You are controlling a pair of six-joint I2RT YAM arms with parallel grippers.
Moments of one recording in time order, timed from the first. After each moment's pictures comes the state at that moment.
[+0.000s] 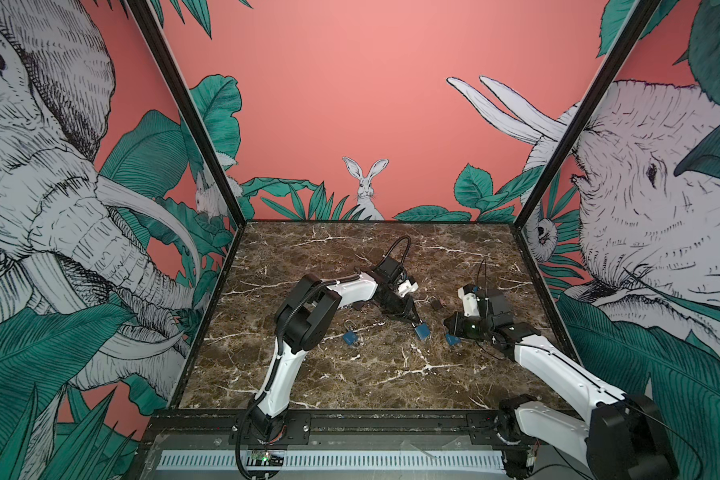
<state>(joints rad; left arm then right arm) -0.75 2.17 1.51 -0.49 0.76 -0.39 0.30 1.10 0.53 -0.31 -0.31 0.43</state>
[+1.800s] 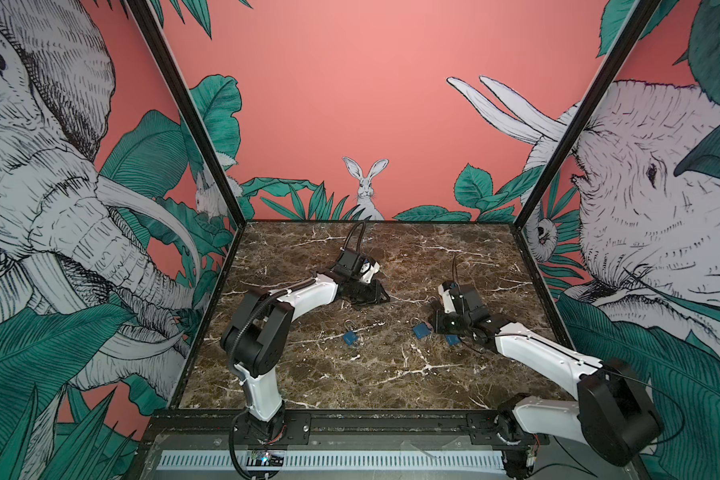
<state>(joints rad) -0.57 1.76 1.15 -0.31 0.56 -0.54 0.51 1.26 0.65 -0.26 -0.13 0.43</state>
